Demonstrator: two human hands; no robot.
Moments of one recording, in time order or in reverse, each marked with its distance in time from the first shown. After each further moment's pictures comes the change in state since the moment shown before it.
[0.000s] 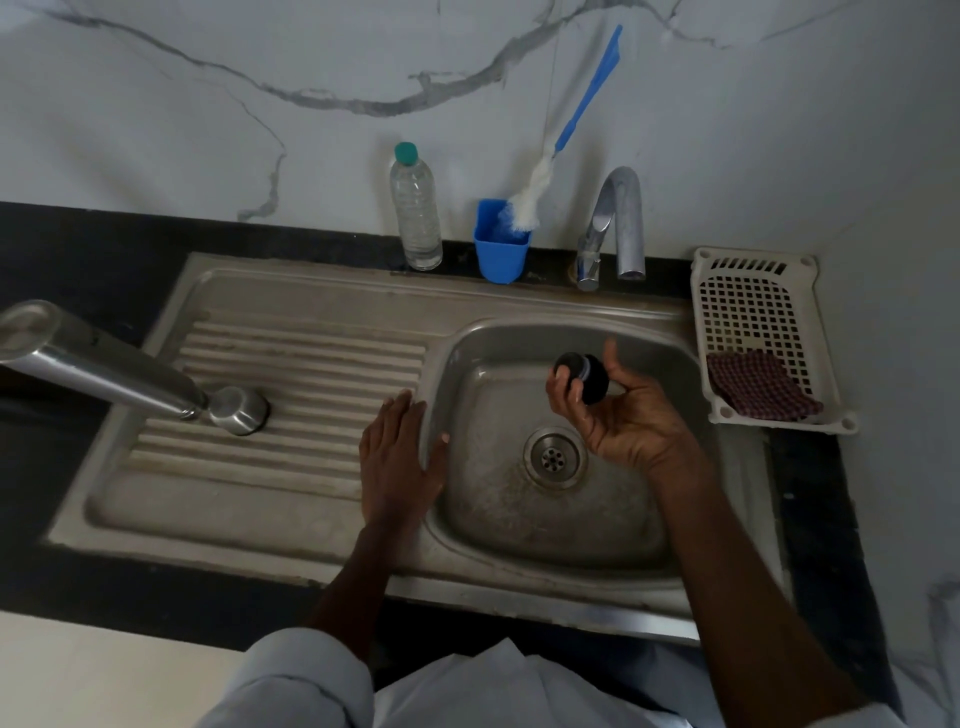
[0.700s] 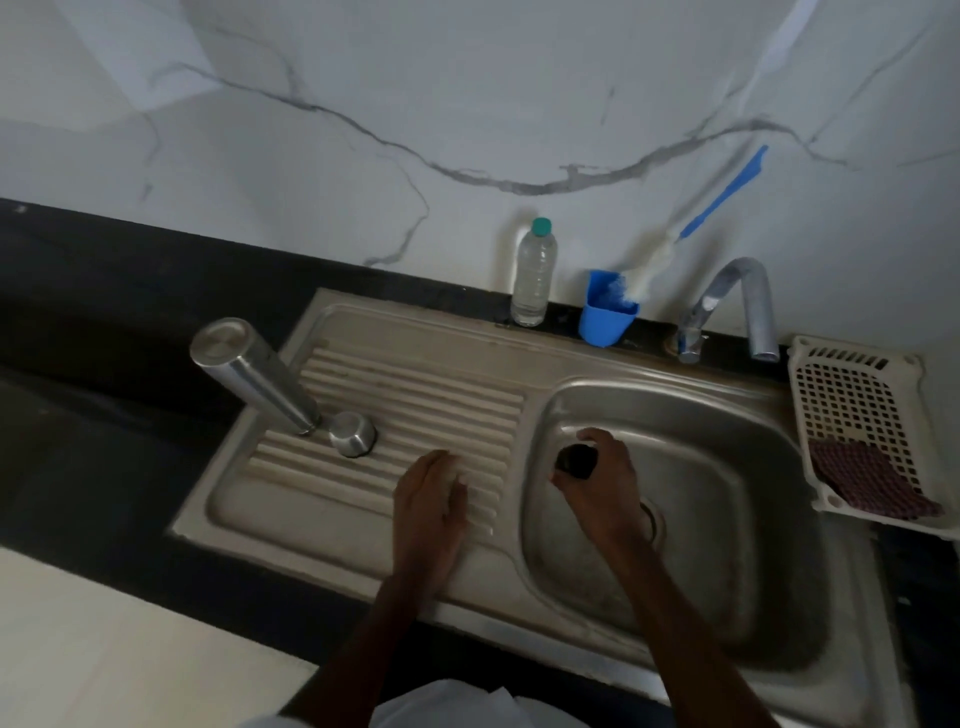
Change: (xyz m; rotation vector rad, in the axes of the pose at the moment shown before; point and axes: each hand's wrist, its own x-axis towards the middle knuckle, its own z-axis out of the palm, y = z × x) left_hand -0.011 -0.073 -0.058 -0.239 0.161 0.024; right_hand 0.094 0.128 -0.007 -1.853 0.712 -0.975
